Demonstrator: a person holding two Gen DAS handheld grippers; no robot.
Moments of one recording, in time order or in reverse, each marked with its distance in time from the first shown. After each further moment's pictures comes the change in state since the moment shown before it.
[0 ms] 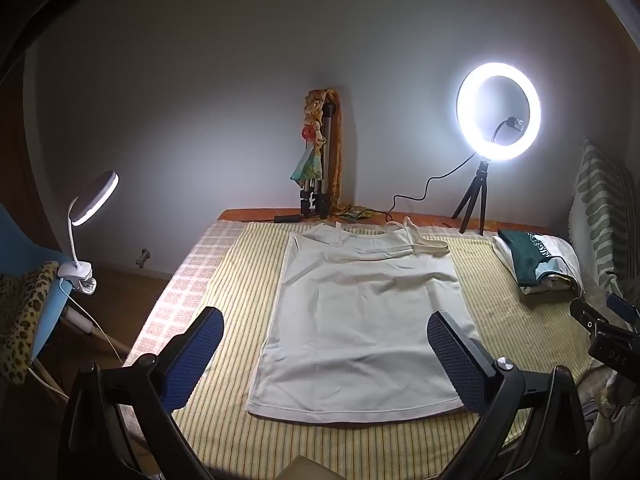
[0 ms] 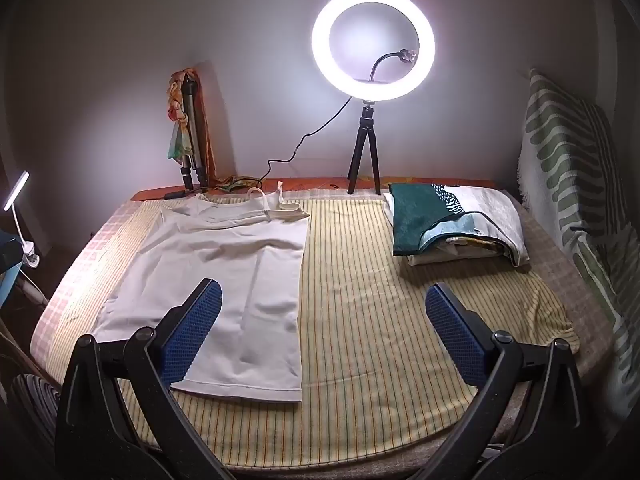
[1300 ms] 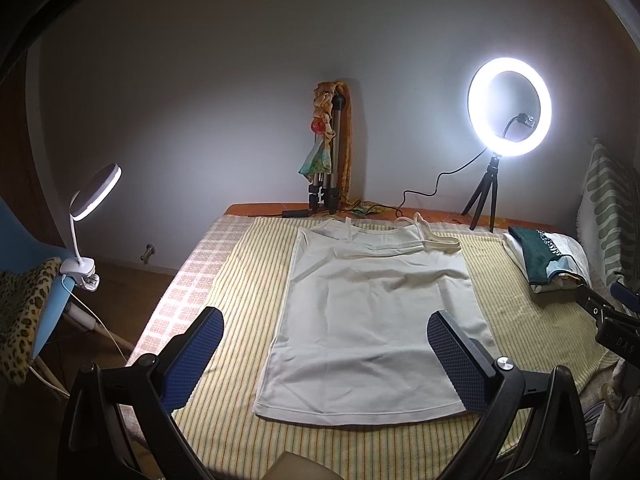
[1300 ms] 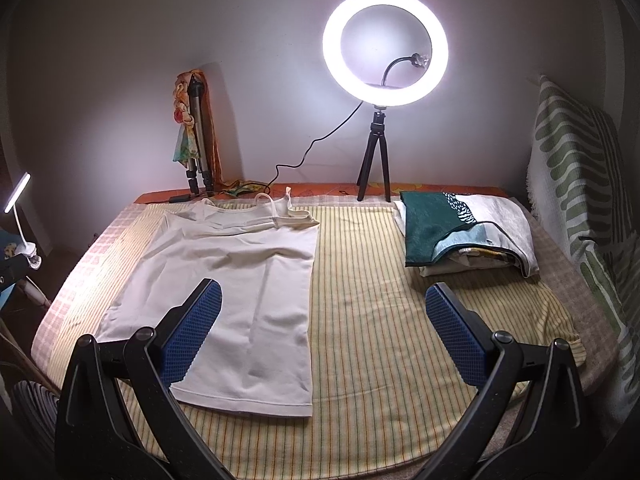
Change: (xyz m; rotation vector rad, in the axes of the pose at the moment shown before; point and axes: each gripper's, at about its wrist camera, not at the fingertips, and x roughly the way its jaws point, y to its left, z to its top) left arm 0.016 0.007 -0.004 -0.011 0.061 0.028; right arm 0.016 0.016 0.011 -0.020 -0.011 0.019
